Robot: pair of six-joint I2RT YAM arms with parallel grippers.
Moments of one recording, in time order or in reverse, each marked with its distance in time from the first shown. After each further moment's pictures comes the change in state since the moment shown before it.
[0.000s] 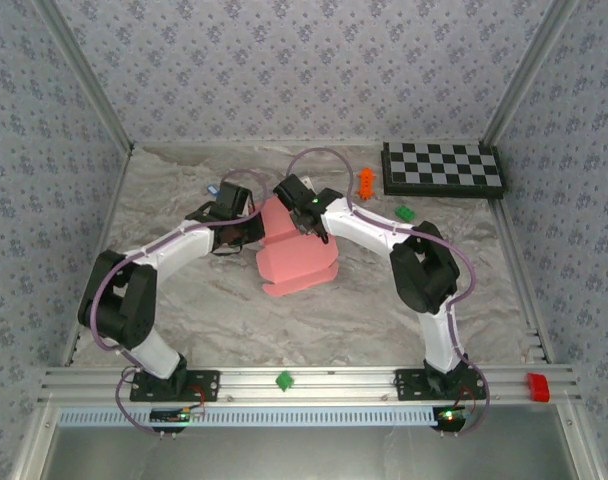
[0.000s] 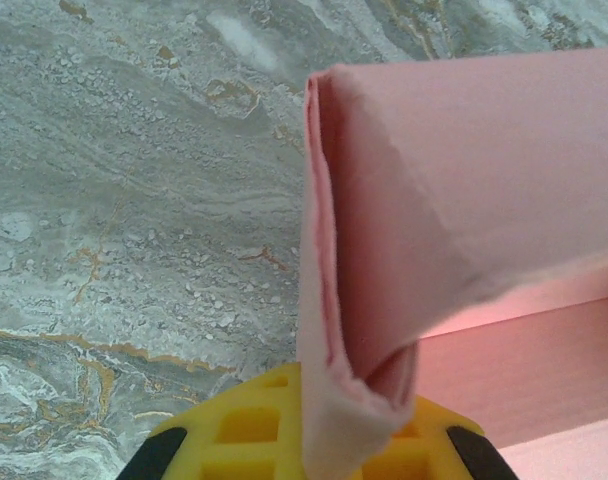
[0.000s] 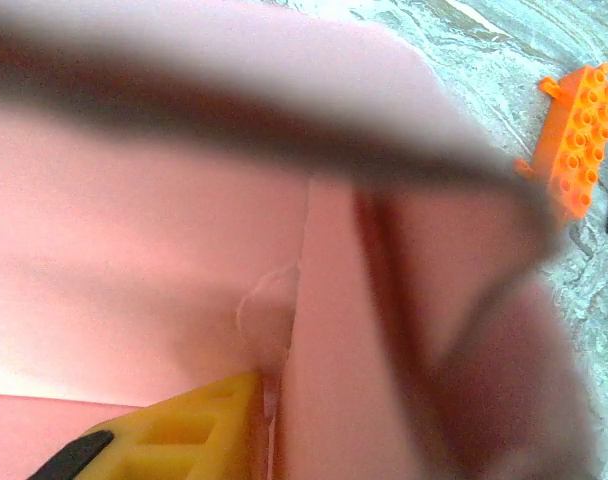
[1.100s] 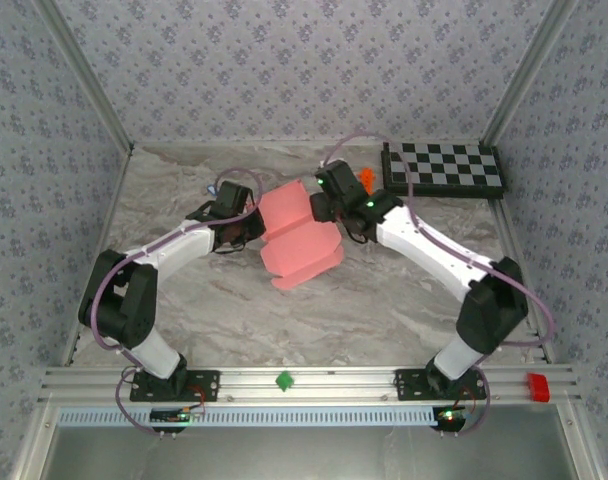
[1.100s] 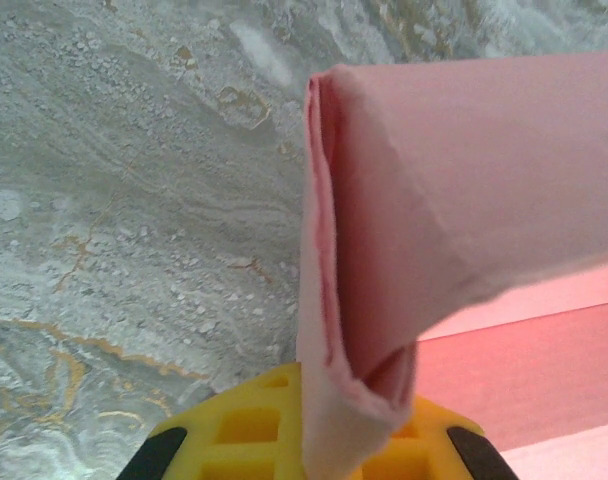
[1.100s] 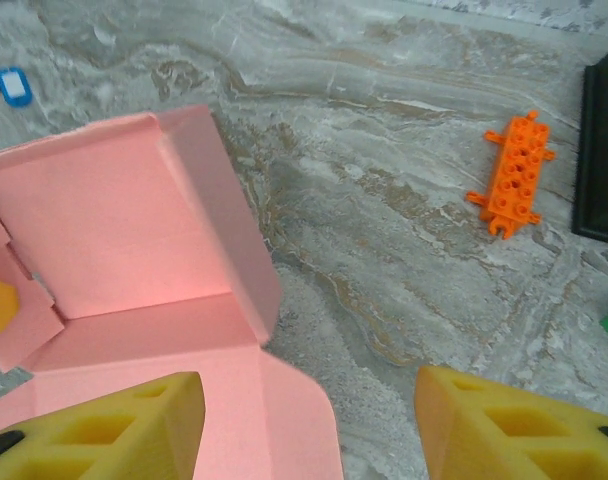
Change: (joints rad) left arm 0.000 0.000 0.002 0.038 -0.011 -0.182; right arm -0.076 -0.449 -0.252 0.116 -0.185 0.106
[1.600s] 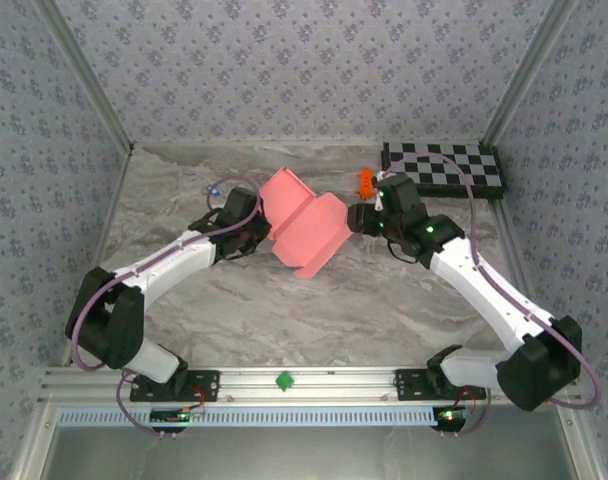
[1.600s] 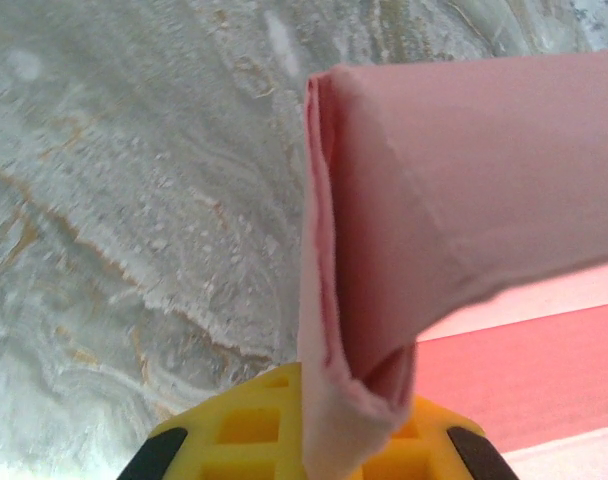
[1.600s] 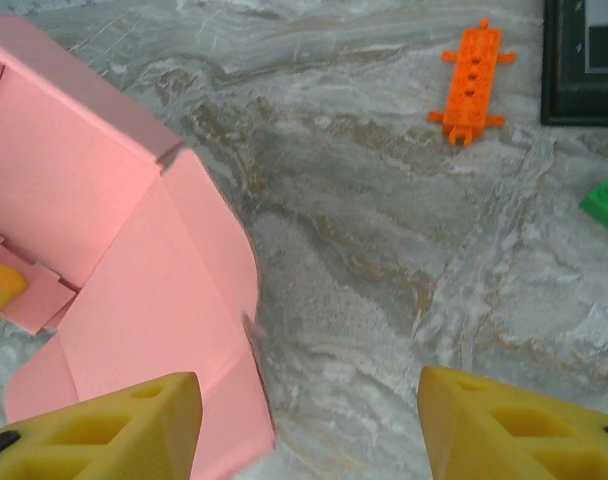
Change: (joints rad) left arm -0.132 -0.124 -0.023 -0.069 -0.186 -0.447; right arm -0.179 -0.360 -0.317 0.028 -0.256 0.108
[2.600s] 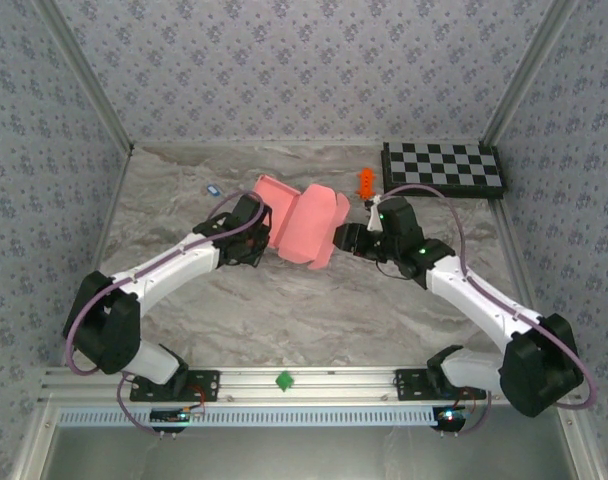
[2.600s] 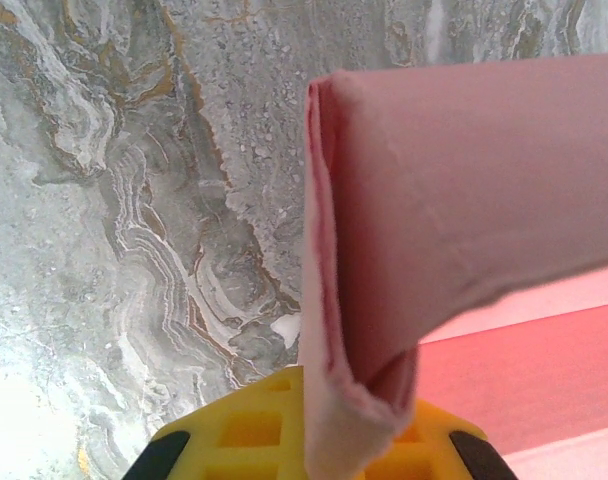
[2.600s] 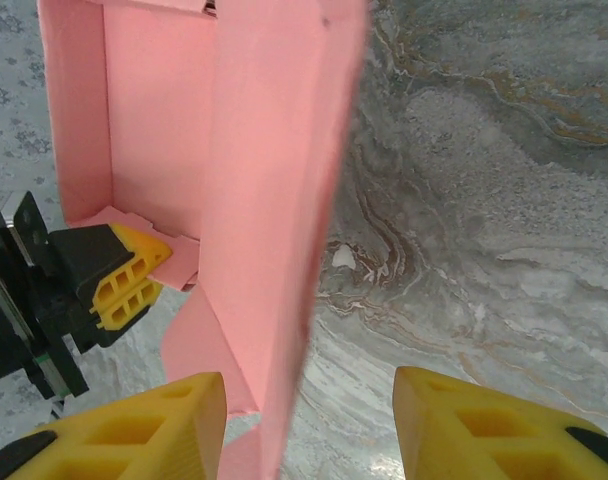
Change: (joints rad) left arm -0.061 -0.016 0.013 -0.152 -0.045 -0.423; right arm -0.007 -0.007 -0.265 0.334 -0.371 0.287
